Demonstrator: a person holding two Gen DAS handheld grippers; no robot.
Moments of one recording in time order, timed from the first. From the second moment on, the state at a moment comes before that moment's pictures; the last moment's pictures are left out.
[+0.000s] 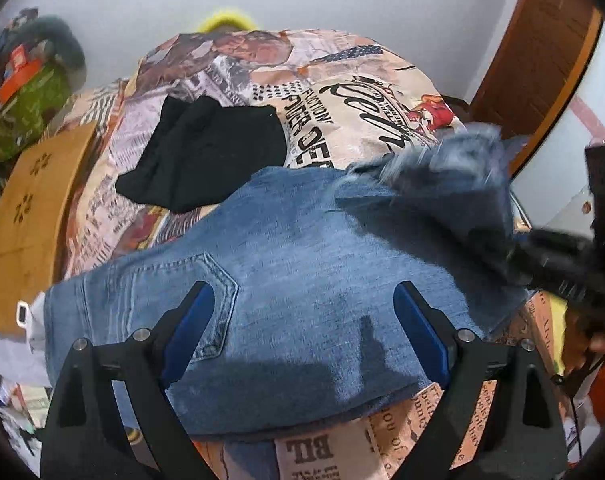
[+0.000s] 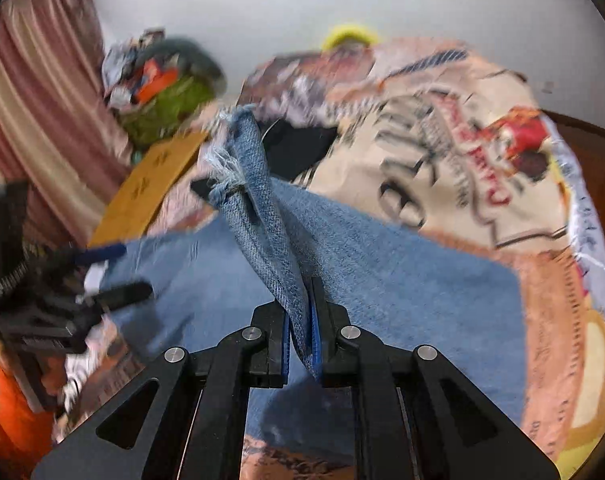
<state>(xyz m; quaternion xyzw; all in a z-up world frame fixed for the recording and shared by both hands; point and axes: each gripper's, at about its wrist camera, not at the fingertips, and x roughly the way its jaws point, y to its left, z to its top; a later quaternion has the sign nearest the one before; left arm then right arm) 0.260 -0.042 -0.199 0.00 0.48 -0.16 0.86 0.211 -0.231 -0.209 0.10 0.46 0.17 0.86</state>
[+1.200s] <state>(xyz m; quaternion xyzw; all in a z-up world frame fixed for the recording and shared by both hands) 0.337 -0.160 -0.246 0.12 0.52 -0.18 0.82 0.232 -0.324 -0.244 0.12 0.52 0.10 0.84</state>
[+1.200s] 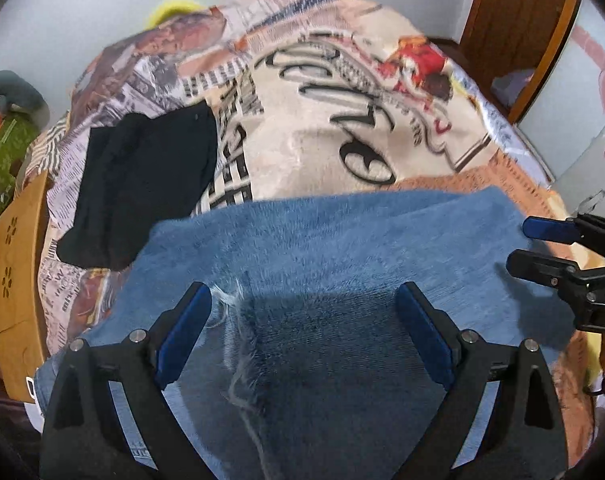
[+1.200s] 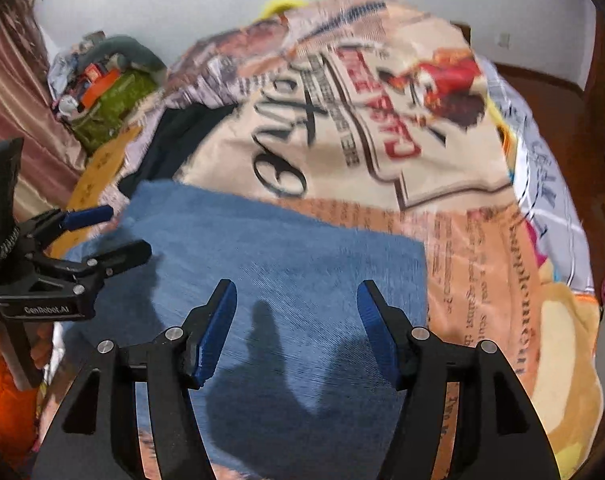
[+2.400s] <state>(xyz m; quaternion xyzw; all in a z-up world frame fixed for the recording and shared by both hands) 0.251 -0.060 -0.212 0.11 0.45 -0.15 0.87 0.173 -0.313 -0.208 0.07 0.51 0.07 0.85</state>
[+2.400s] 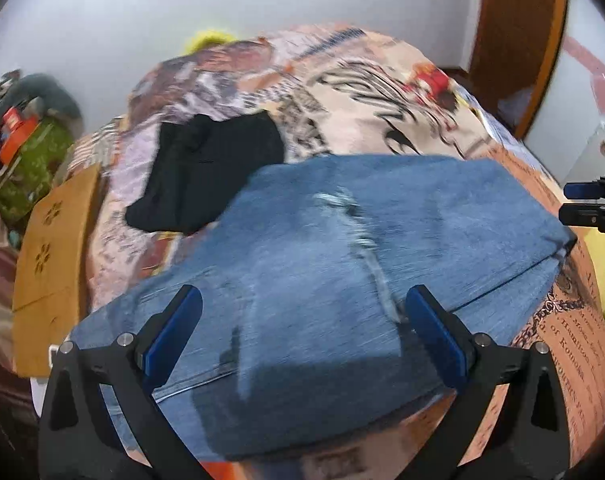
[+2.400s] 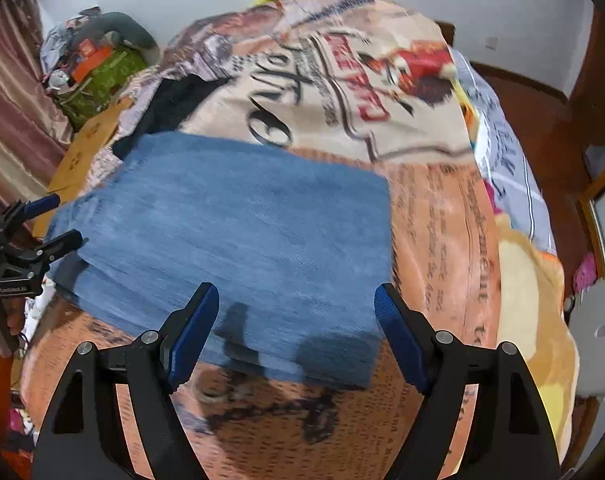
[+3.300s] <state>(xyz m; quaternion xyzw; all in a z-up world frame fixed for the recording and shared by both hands) 0.194 0.184 -0.309 -0.27 0.56 0.02 0.78 0.202 -0.207 -0.235 0.02 0.52 0.15 0.84</state>
